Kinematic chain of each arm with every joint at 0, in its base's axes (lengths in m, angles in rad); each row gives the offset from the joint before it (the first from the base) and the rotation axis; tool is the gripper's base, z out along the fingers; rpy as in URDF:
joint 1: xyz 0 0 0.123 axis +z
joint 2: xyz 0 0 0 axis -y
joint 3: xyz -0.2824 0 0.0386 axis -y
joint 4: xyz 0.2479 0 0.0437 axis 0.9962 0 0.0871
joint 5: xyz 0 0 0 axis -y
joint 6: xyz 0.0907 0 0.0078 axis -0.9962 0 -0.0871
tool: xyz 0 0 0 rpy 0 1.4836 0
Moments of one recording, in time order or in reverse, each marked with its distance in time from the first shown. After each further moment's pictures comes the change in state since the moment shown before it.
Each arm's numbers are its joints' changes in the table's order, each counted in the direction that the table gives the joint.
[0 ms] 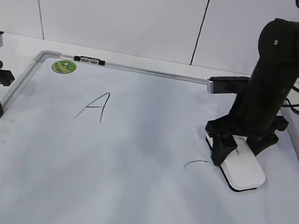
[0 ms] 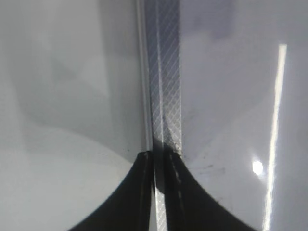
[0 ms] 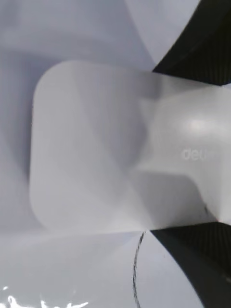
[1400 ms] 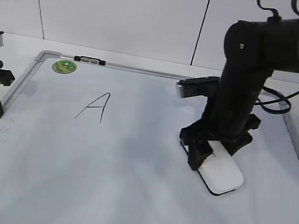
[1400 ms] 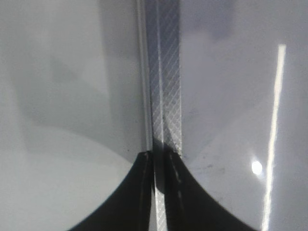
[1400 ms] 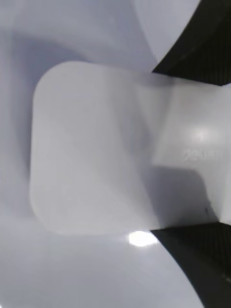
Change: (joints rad) left arm 0.000 0.000 0.000 -0.006 0.000 0.000; right arm 0.137 -0.002 0.000 -0.024 0.017 0.003
